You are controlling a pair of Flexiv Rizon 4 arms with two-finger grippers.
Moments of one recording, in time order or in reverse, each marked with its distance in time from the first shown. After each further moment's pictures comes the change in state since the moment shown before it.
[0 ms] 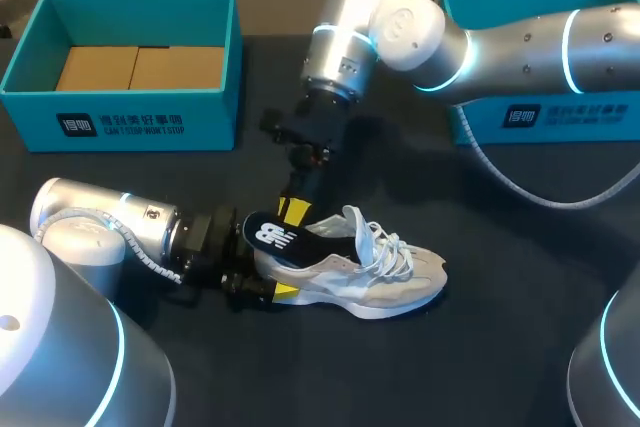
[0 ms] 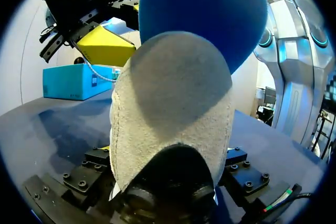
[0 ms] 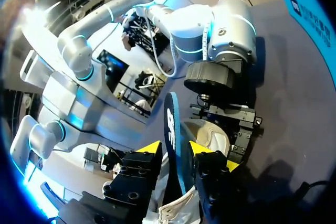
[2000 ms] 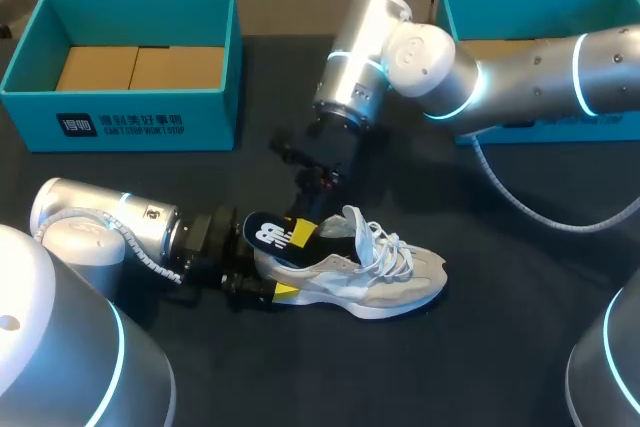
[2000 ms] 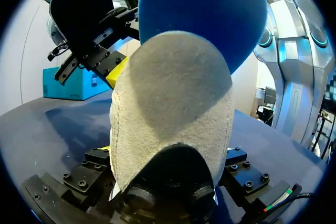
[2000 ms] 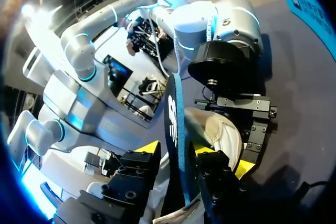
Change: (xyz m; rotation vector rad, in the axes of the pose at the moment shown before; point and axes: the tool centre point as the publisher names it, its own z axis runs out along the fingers) left arm 0.000 0.000 0.000 0.000 0.000 0.000; right arm 0.002 -0.015 0.026 -0.070 0.033 -0.008
